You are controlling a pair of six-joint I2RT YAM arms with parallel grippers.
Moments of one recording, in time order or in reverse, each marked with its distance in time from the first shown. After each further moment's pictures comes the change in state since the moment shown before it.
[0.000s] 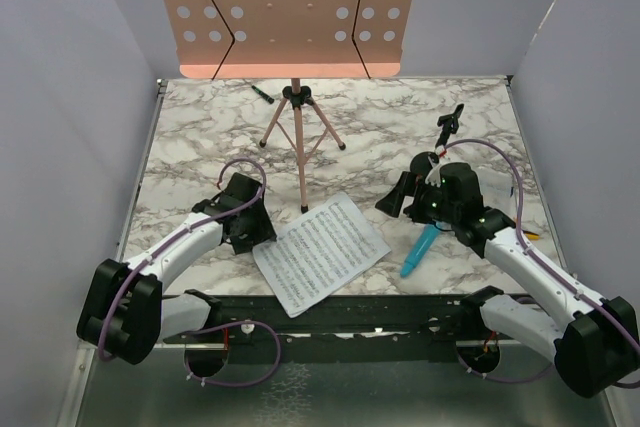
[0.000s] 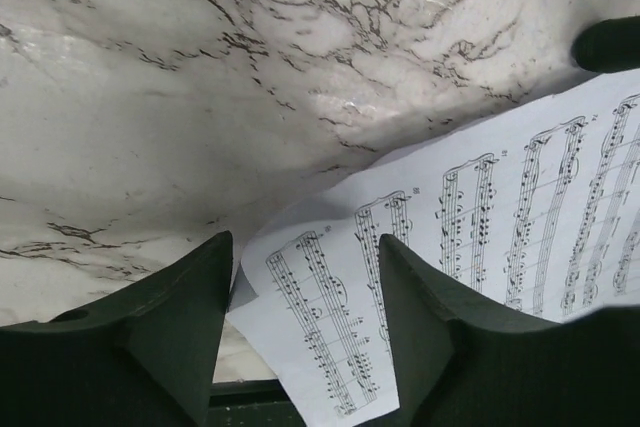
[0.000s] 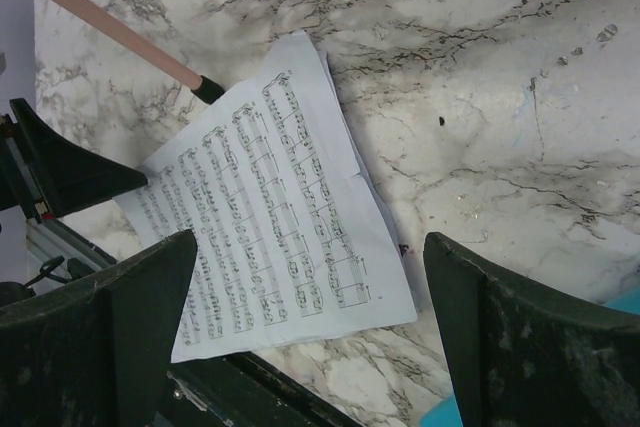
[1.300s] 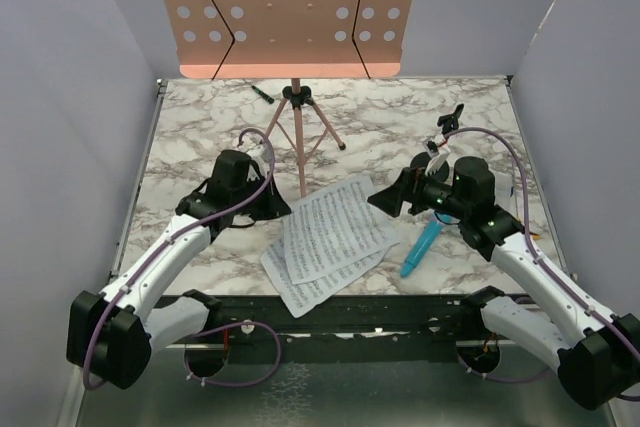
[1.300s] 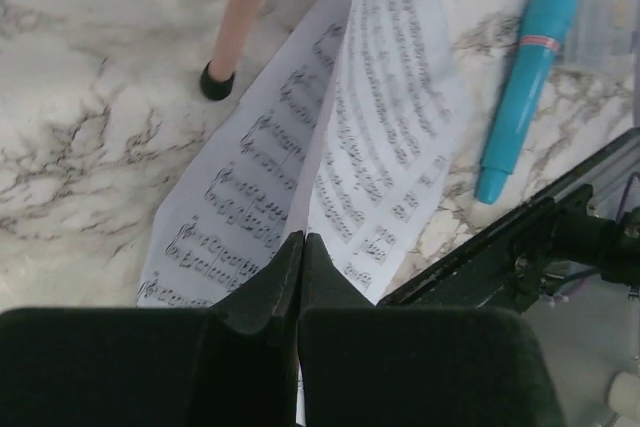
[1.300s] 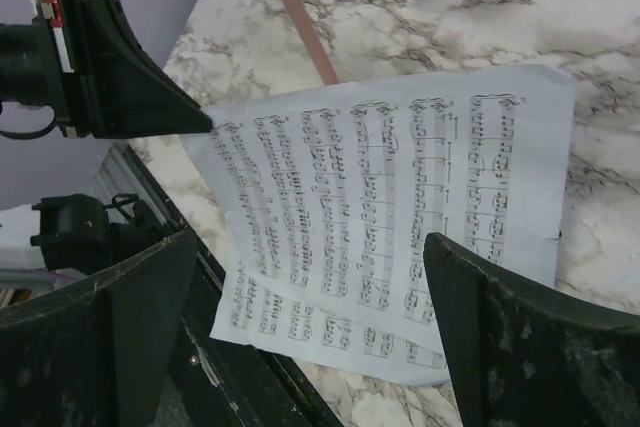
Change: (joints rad) left arm -0.007 -0.121 0.126 0.145 0.323 0.278; right arm 0.000 -0.065 0.034 0.153 -0.224 -0.117
